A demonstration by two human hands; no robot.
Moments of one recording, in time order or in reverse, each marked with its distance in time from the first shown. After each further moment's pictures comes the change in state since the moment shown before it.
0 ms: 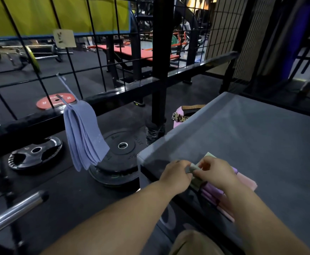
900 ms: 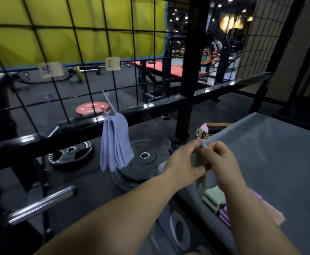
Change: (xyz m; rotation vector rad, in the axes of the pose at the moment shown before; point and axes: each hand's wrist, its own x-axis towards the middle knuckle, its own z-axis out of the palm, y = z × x) left_hand -0.022 0.017 -0.074 -0.228 0.365 0.238; right_hand -0.008 -0.091 -0.030 0.950 0.143 -0.221
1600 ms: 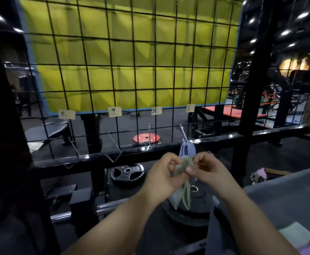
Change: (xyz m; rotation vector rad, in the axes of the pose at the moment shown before) left_hand -0.155 0.032 -0.175 -0.079 0.453 -0.042; right_hand -0.080 -0.100 0.122 0.255 -0.681 -0.273
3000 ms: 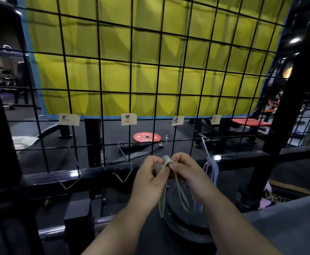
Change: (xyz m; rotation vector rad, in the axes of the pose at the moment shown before) left_hand 0.042 -0.026 -0.075 -0.062 0.294 -0.132; right_hand 0.101 0.010 0.089 0.018 -0.142 0.146
